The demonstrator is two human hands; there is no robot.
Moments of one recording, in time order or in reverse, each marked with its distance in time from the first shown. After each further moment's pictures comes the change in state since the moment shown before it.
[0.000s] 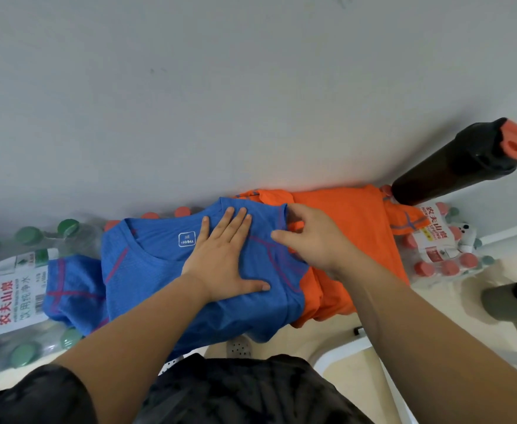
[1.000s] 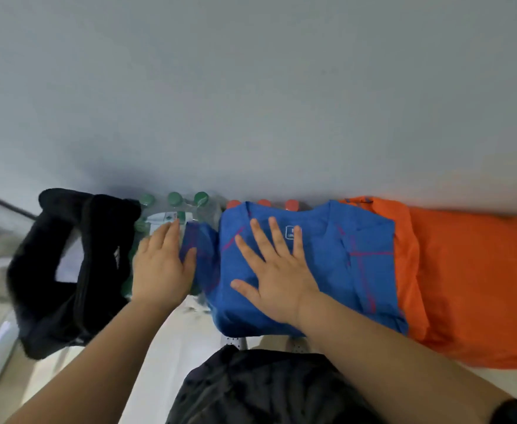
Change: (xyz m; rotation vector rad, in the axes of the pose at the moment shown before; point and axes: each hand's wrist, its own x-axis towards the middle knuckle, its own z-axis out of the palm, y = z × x) left_hand -0.188 -0.140 -0.028 0.052 0.415 -0.766; right_hand -0.016 -0.037 0.197 -1.018 -0.344 -0.578
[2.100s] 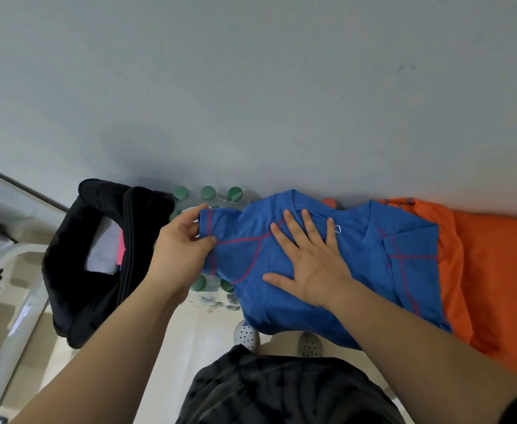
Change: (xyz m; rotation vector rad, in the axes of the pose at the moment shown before) left_hand 0.010 0.006 -0.068 -1.216 -0.168 -0.450; right_hand 0.029 0.003 0.008 -0.029 -0.044 0.052
